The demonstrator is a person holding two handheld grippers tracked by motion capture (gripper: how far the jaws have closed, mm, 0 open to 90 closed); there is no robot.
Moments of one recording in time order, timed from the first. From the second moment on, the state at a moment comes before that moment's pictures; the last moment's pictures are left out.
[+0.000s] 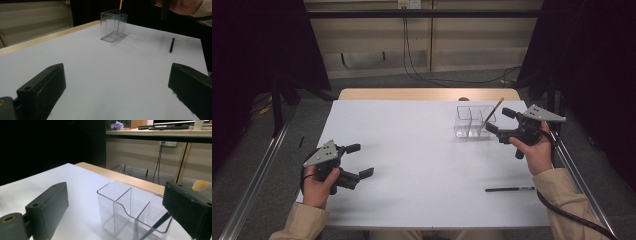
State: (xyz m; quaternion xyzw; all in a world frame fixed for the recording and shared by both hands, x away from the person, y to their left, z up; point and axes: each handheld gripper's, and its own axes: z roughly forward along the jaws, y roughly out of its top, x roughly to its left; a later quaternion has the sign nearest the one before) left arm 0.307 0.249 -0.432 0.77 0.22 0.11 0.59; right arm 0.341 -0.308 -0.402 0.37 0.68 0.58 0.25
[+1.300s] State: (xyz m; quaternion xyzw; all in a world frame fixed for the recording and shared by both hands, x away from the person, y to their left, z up) left arm 0.306 0.249 -0.431 0.77 0.22 0.11 0.58; right arm 0.295 -0.331 -0.412 0.36 0.69 0.57 0.25
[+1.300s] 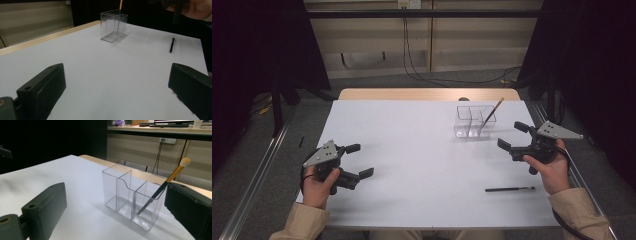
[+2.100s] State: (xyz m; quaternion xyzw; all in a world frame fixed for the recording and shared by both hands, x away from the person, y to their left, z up) left arm 0.306 0.249 -0.430 0.77 0.21 0.11 0.59; right arm 0.268 -0.347 -0.423 0.37 0.69 0.57 0.25
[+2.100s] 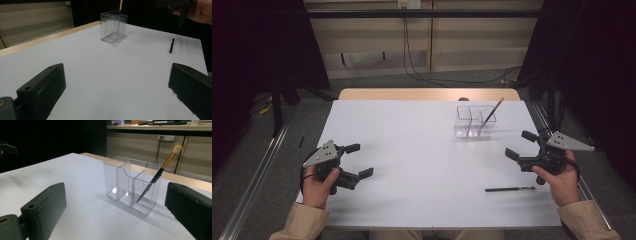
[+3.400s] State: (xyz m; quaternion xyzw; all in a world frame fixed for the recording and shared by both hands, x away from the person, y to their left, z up) left arm 0.310 0.248 -0.430 0.77 0.22 0.11 0.59; right arm 0.235 -0.363 -0.438 0.38 0.70 0.56 0.23
